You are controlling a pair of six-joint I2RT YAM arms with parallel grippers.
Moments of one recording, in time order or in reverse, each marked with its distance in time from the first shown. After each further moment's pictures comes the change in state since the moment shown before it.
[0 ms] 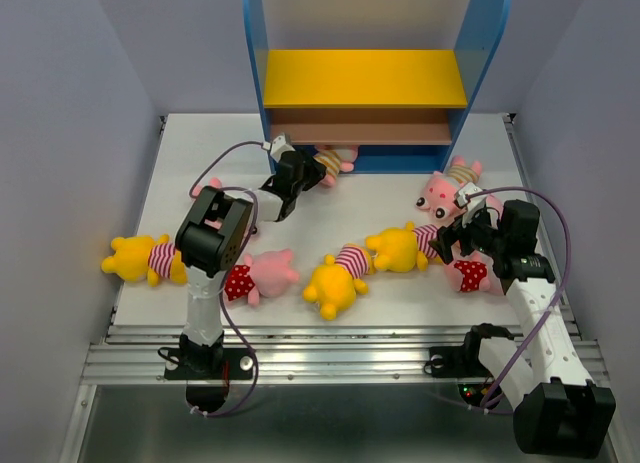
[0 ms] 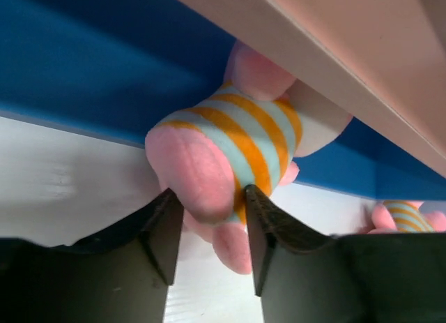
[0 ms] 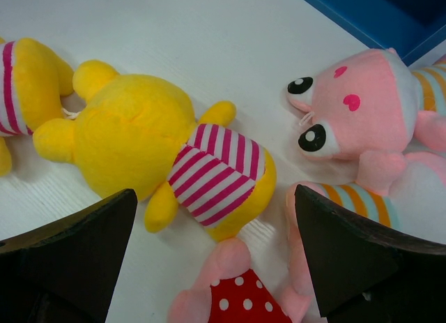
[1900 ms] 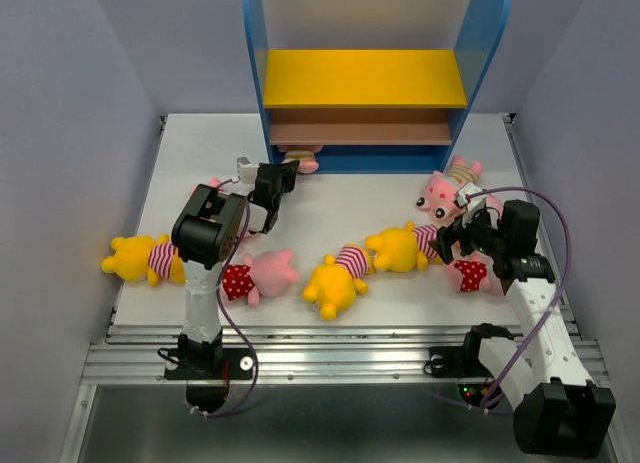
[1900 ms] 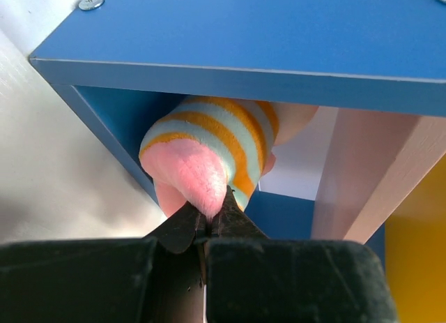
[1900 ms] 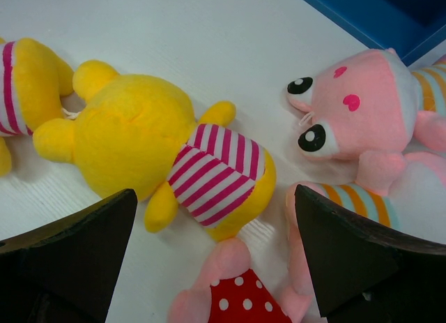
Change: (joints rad) left arm 0.111 0.055 -0.166 0.343 -0.085 -0.618; right arm 0.000 -0.001 0.000 0.000 0.000 0.000
